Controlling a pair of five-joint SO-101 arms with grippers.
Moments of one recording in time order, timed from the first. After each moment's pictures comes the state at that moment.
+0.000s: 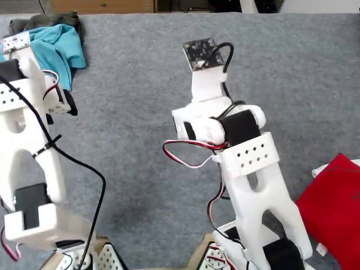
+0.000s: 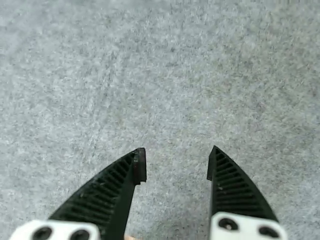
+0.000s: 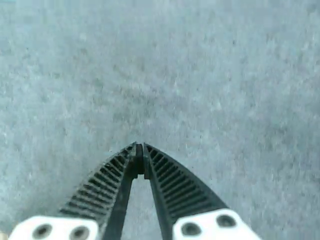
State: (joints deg) left arm -19.2 -0.4 -14.1 100.2 -2.1; right arm -25.3 -27.3 13.1 79.5 -15.6
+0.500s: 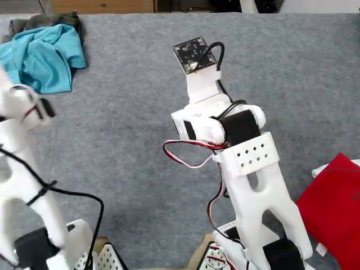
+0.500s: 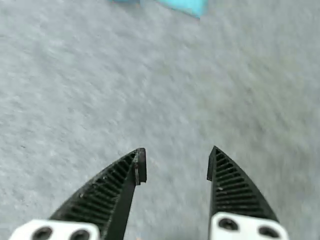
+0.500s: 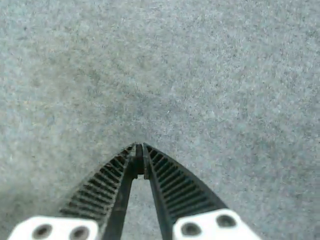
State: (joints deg) left arm -29.7 -21.7 -3.3 94.5 -5.6; right arm -24.8 -27.3 13.5 80.3 -6.9
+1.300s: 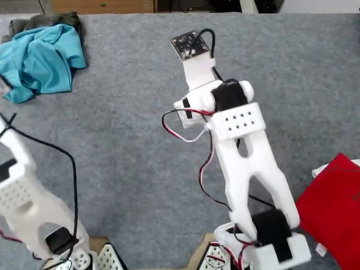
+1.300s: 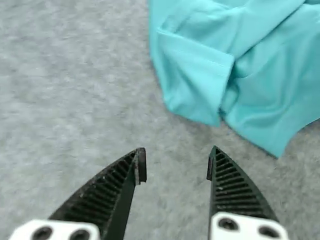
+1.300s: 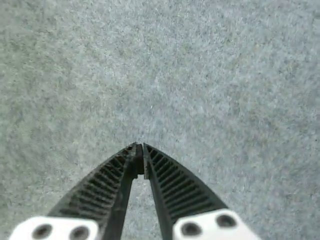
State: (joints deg) left arm -37.3 33.1 -39.9 73.2 -3.4; right arm -21.2 -10.1 4.6 80.2 -2.9
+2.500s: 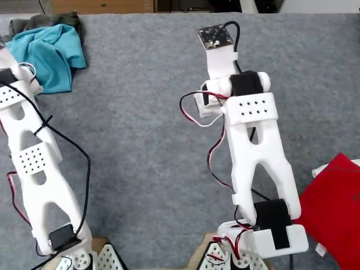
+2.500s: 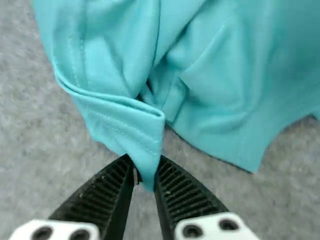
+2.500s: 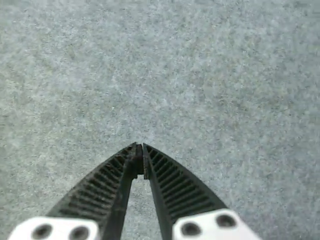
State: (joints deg) left arm -29.8 73.1 -92.5 88.7 -1.6; right arm -11.8 -6.3 2.9 80.2 -2.9
